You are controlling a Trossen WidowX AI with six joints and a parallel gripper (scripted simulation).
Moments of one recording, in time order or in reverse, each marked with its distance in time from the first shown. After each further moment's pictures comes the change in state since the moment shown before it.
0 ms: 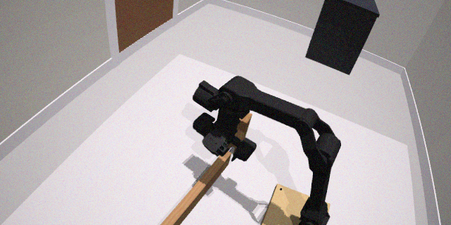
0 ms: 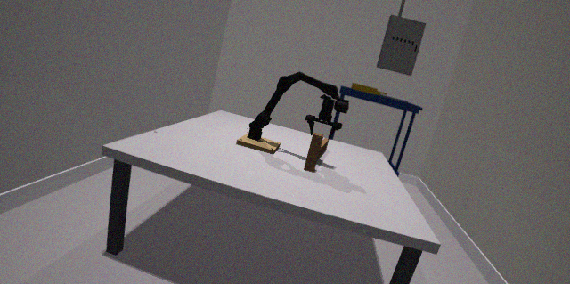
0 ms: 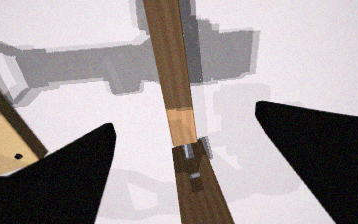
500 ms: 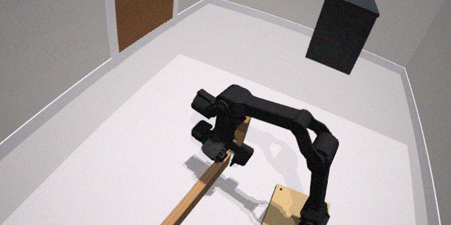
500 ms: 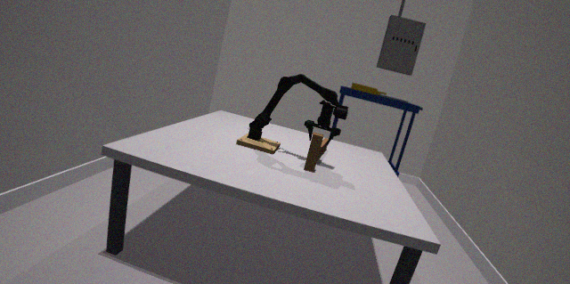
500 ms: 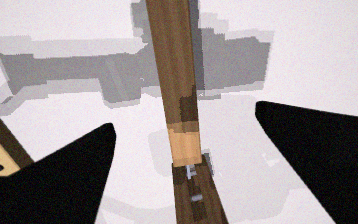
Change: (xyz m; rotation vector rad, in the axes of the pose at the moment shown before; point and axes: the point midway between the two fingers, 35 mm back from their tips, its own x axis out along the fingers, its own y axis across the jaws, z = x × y) arm 0.029 -0.001 0.002 -0.037 -0.014 0.014
